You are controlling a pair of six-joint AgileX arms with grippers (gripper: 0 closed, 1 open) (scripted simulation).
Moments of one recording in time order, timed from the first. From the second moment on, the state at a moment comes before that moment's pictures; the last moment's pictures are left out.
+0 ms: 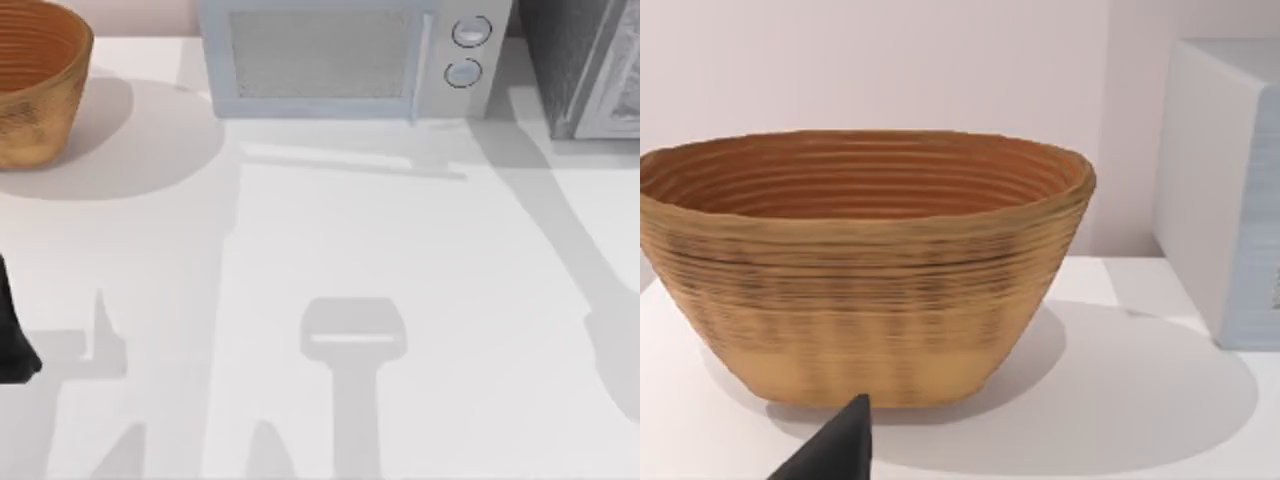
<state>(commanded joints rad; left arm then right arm) 0.00 0.00 0.00 0.00 0.00 0.00 0.36 1.77 2.17 -0.41 0.39 0.02</state>
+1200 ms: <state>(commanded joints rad) 0.00 0.00 0.00 0.00 0.00 0.00 0.30 2.12 2.70 -0.59 0.33 0.02</state>
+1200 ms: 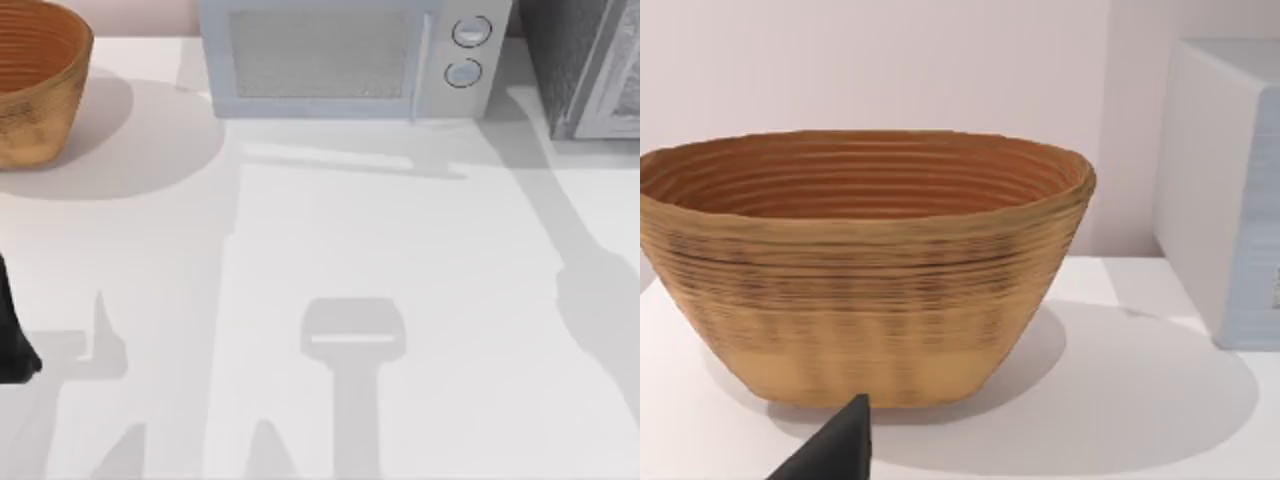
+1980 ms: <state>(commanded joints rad) 0.00 0.00 0.00 0.00 0.00 0.00 0.30 2.12 2.70 -0.59 0.33 0.02</state>
